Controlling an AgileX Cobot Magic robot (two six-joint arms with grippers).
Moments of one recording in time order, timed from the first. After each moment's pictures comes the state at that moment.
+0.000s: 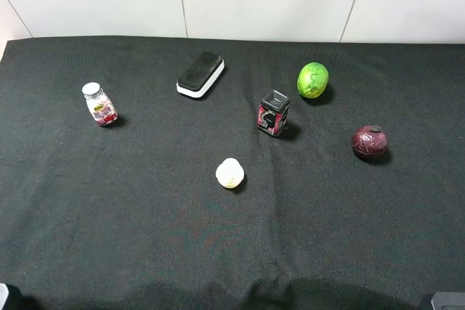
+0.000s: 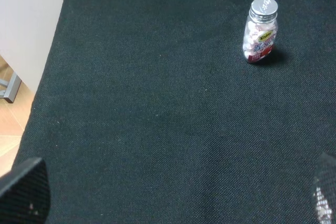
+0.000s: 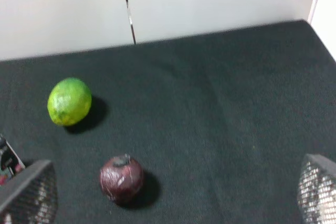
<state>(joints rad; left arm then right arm) -0.04 0.00 -0.49 0.16 1.06 -0.04 -0.09 0.06 -0.58 0.02 0.96 0.04</state>
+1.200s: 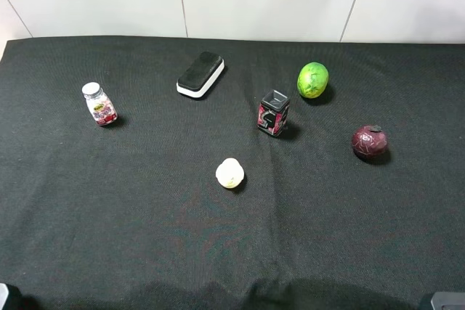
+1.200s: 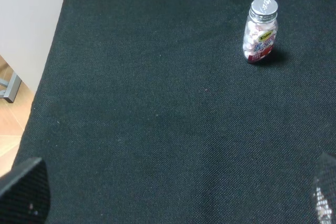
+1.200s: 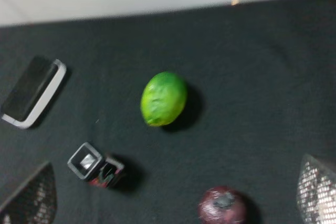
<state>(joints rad) -0.04 0.00 -0.49 0.16 1.06 -0.04 0.04 1.05 -1.14 0.24 0.94 -0.04</state>
